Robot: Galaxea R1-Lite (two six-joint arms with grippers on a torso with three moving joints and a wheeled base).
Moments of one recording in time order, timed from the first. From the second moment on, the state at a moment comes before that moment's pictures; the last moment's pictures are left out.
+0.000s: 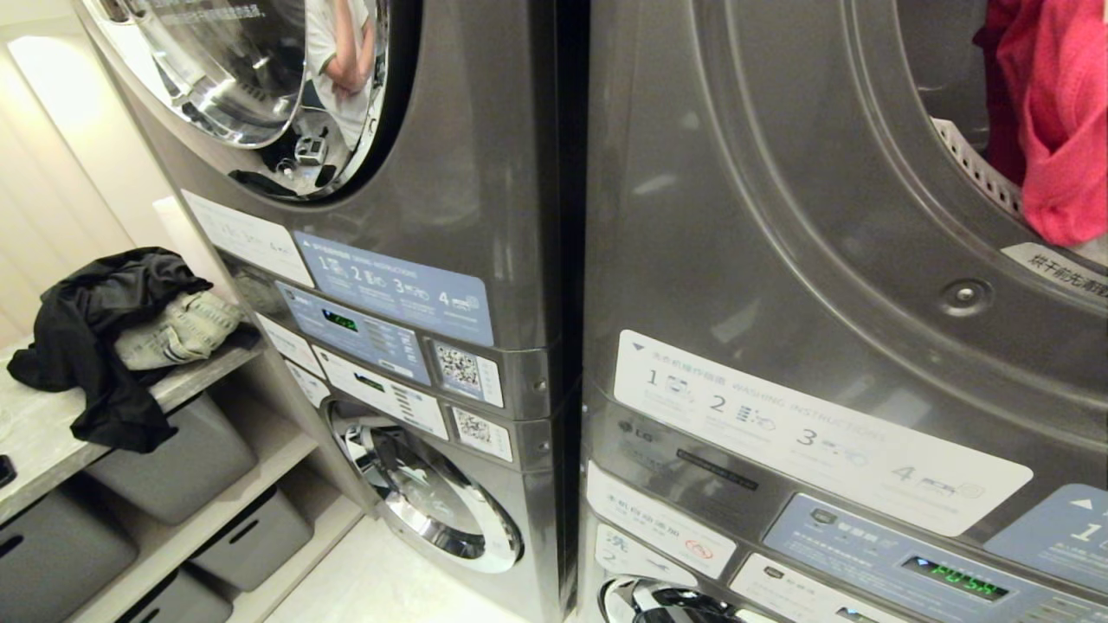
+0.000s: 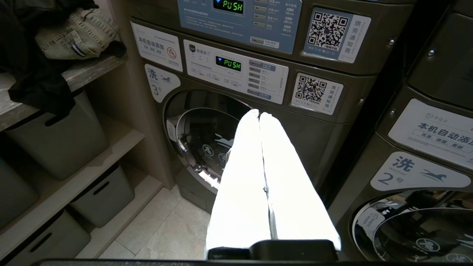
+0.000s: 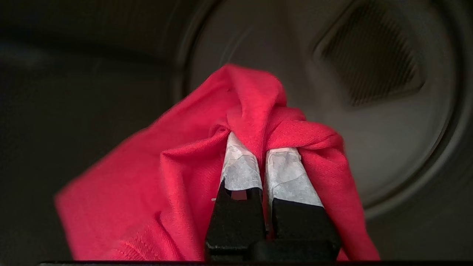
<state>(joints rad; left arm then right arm) 0.00 0.00 0.00 -0.09 0.00 0.00 0.14 1.43 -1.35 -0.89 -0.36 -0.13</state>
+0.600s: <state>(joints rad) 0.00 0.00 0.00 -0.09 0.00 0.00 0.05 1.63 -1.61 -0.72 -0.36 -0.03</state>
